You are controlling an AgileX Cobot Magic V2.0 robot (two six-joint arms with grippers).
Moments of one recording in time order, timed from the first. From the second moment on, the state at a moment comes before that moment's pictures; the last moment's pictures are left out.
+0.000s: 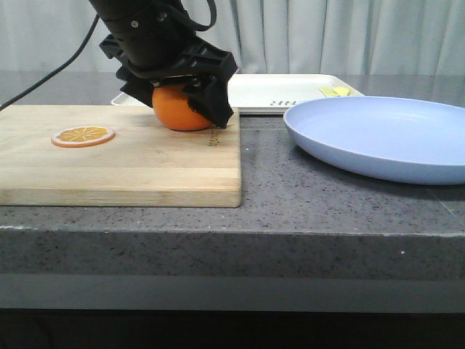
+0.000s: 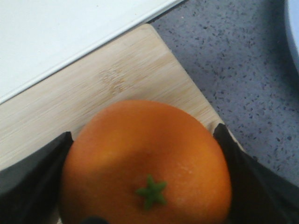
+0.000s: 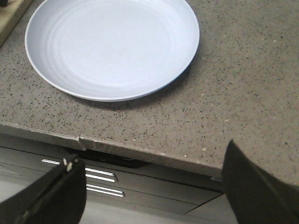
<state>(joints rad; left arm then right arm) -0.59 1.82 -1.44 -0.01 0.61 0.05 0.01 0.41 -0.66 0.13 0.95 -0.13</state>
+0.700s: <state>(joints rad) -0.84 2.01 -1.84 -0.02 0.67 0.05 0.01 0.41 -0.66 0.13 0.95 -0.13</state>
